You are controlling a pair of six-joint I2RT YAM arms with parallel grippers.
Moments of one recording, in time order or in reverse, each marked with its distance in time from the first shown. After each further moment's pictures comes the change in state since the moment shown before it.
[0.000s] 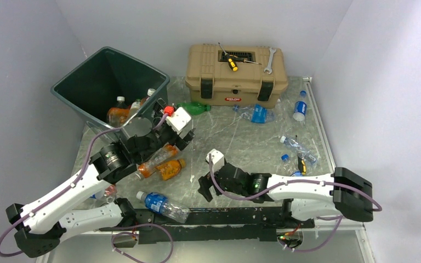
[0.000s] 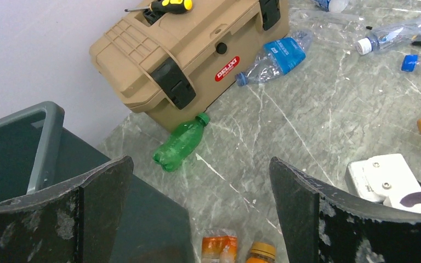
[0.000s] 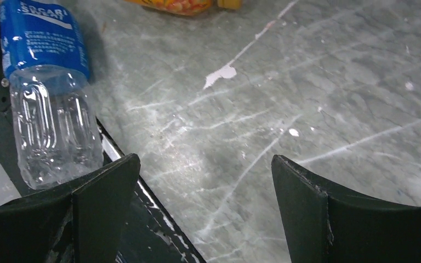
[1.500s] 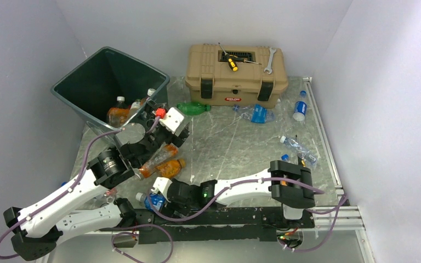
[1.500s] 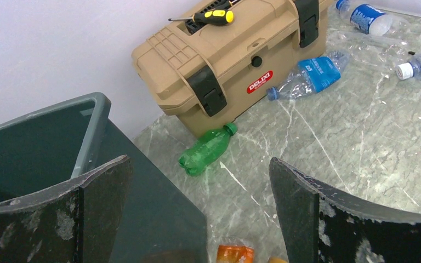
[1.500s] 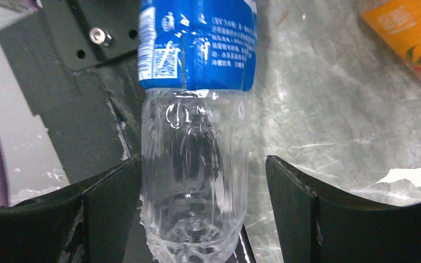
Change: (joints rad) left arm -0.020 -0.066 -0.079 0.117 -0.145 0.028; right arm 0.240 0.578 0.538 -0.172 -0.139 -0.181
